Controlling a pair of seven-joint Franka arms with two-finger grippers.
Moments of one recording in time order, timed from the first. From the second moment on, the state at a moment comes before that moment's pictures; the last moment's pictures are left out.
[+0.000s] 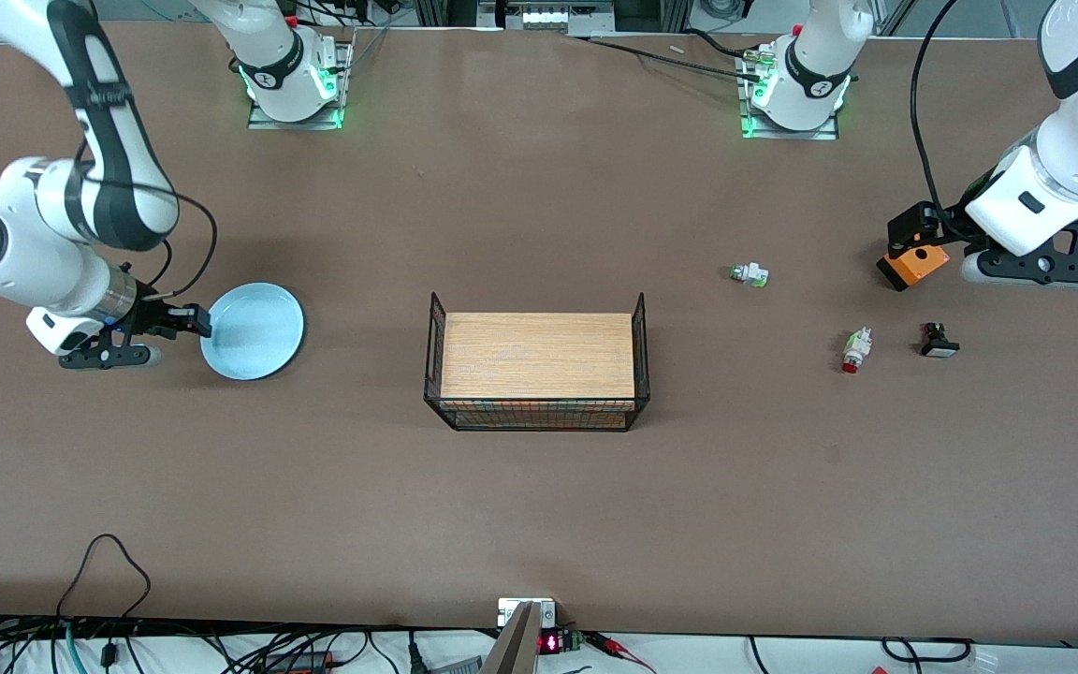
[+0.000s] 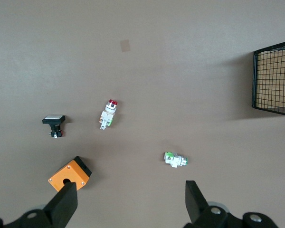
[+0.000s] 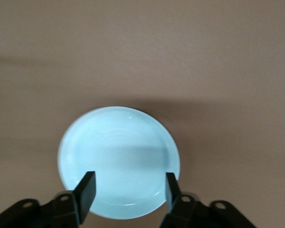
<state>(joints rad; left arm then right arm) -0.02 -0.01 -0.05 -1.77 -0.01 1.70 -0.02 -0.07 0.23 0.04 -2.02 0.03 2.22 -0.09</state>
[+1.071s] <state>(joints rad) -0.02 -0.01 -0.04 -1.77 -0.01 1.70 0.00 -0.04 0.15 0.00 -1.47 -0.03 1.58 -0.02</state>
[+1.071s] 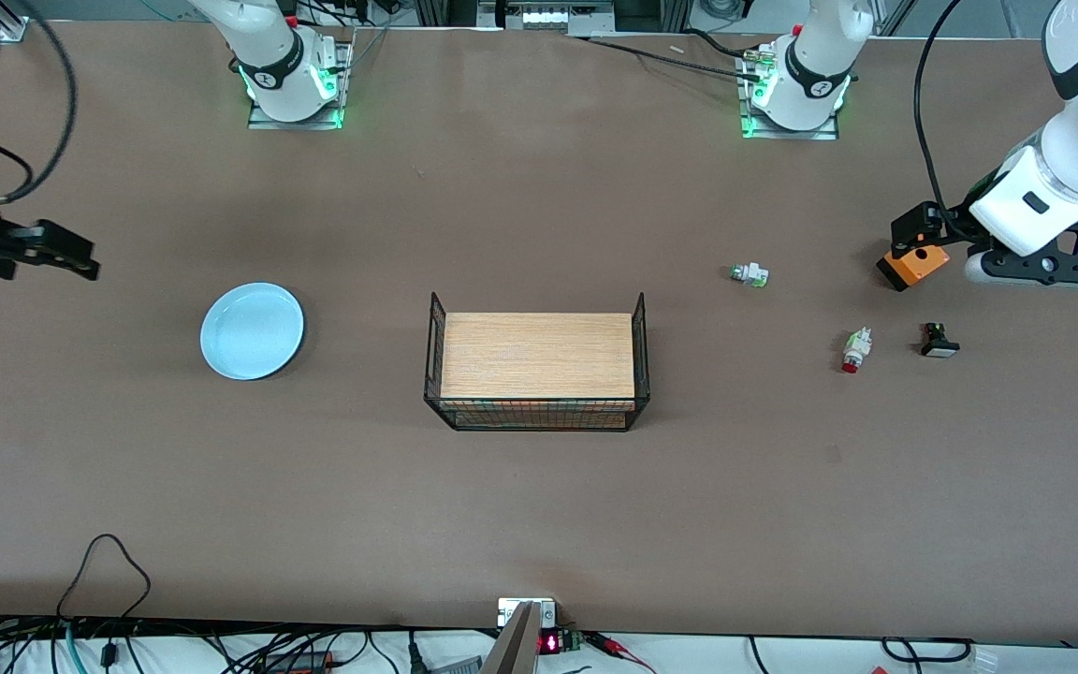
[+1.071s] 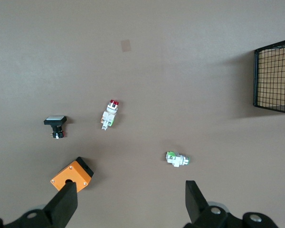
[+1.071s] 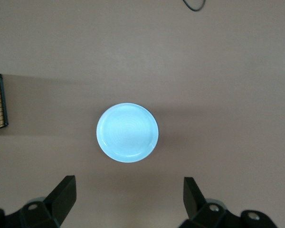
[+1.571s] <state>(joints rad) -0.02 -0.01 -0.04 -1.77 -0.01 1.70 0.02 -0.03 0.04 -0.01 -1.59 -0.03 1.59 -0.03</state>
